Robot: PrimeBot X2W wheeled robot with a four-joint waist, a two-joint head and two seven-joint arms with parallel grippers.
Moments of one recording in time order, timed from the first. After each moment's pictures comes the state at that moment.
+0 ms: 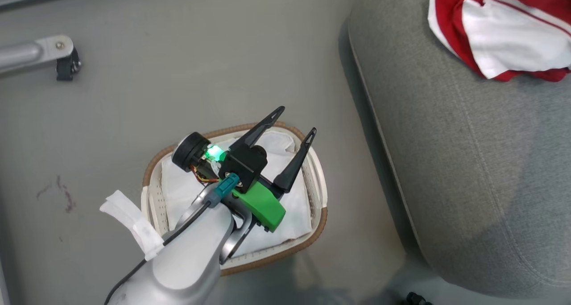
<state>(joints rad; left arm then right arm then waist) -0.60 0.14 -0.75 0.42 -0.32 -0.13 -0.26 -0.98 -0.45 -0.29 0.61 -0.12 0.13 -0.26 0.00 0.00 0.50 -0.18</state>
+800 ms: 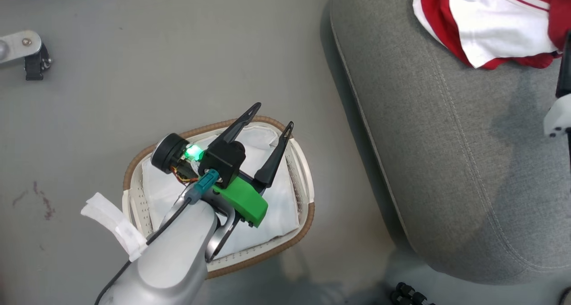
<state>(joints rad) -0.58 0.16 -0.68 0.43 -0.31 -0.13 -0.26 -0.70 -0.27 -0.34 0.62 -0.16 0.13 -0.26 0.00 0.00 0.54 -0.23</state>
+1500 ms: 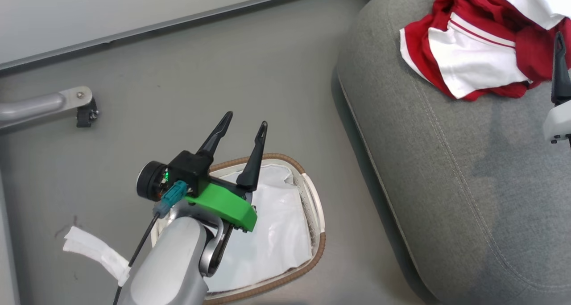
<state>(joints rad) -0.44 0.07 -0.46 0.38 -0.33 -0.13 -0.26 -0.63 -0.33 -0.21 0.51 -0.15 0.13 -0.26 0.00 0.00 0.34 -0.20</state>
